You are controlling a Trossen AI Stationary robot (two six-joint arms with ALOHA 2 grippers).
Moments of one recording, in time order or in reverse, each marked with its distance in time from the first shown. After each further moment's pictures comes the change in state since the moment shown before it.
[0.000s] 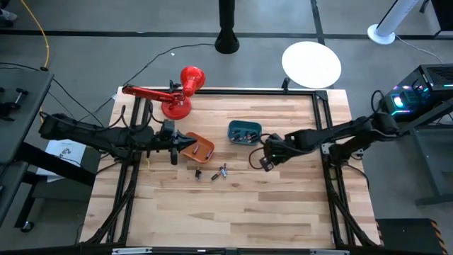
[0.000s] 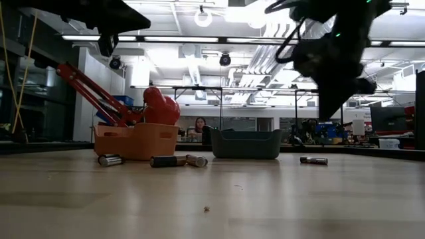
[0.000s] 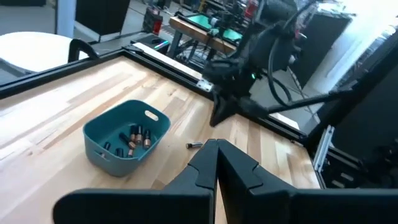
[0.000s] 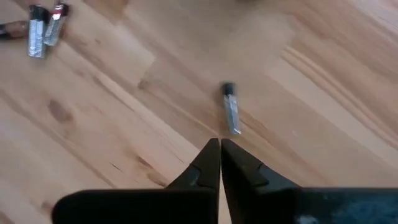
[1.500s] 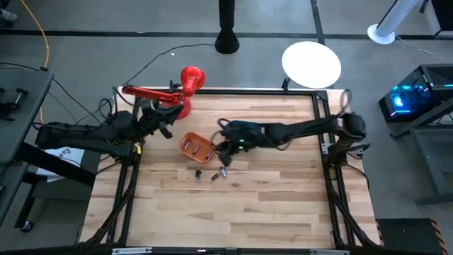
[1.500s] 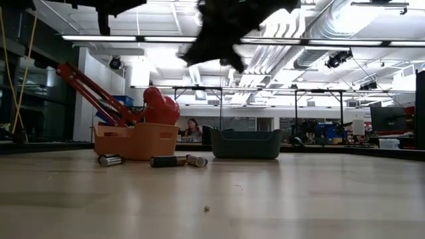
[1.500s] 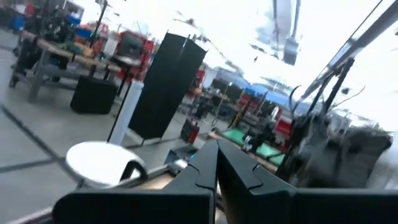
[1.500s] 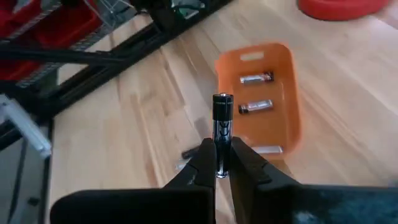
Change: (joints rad) left arm 0.160 -0.118 0.003 0.303 -0.183 0.144; right arm -0.074 0.394 0.469 0.534 -0.030 -0.493
